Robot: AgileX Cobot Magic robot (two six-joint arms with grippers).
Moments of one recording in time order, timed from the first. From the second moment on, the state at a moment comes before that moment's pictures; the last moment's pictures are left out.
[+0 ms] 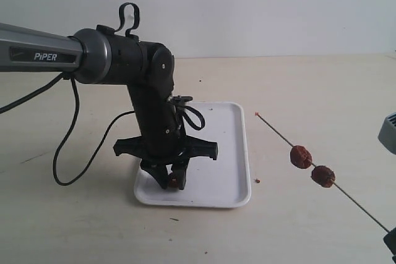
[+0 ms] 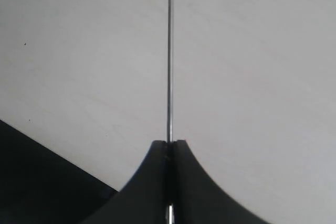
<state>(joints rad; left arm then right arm) -0.66 2.23 -1.57 -0.22 1.03 -0.31 0.22 0.91 -0.60 0.20 1.08 -0.19</state>
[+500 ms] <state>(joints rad) -0.66 2.23 -1.57 -0.21 1.03 -0.21 0.22 0.91 -0.60 0.20 1.08 -0.19</state>
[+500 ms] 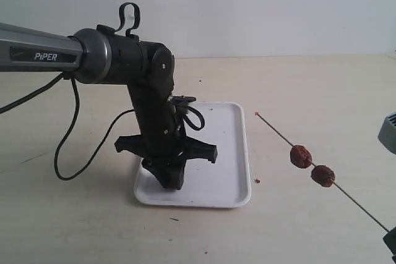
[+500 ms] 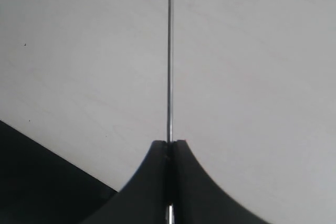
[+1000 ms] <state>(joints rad) -0.66 2.20 -1.74 -0.19 0.99 0.75 0.22 0.98 -0.60 0.25 1.13 -0.23</state>
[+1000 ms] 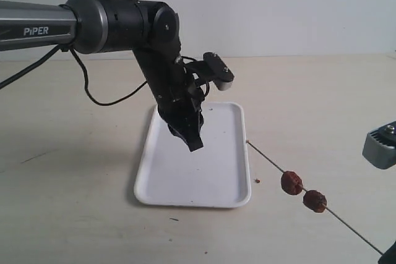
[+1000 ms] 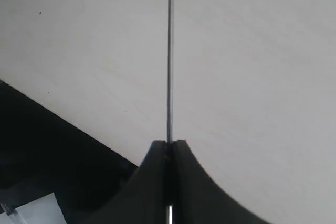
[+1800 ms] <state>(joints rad) -0.66 2.20 -1.76 -0.33 1.21 1.69 0.22 1.16 -0.60 0.43 1.13 -0.39</state>
